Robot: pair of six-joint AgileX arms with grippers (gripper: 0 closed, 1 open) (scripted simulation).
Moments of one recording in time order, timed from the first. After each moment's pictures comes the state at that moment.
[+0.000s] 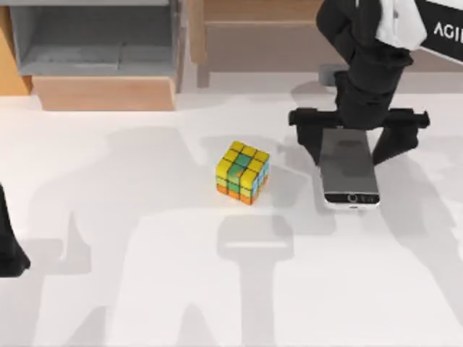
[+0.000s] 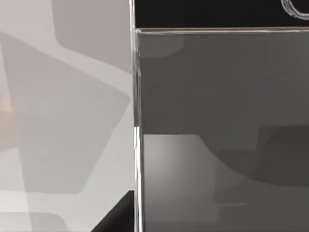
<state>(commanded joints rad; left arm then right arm) 0.00 0.00 0.00 0.00 0.00 0.00 0.40 2.26 1.86 -1.18 -0.03 0.42</state>
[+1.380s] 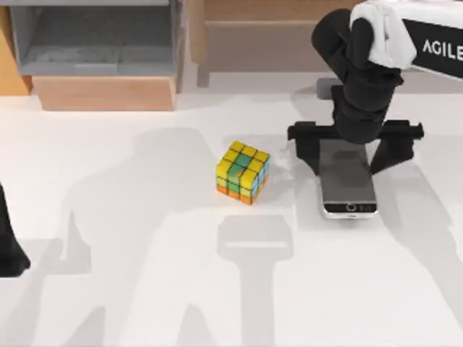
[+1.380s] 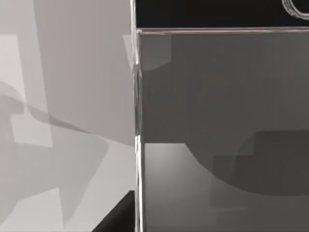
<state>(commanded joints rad) 0.00 0.00 0.00 0.00 0.00 0.00 0.40 2.29 1.80 -1.07 0.01 0.42</state>
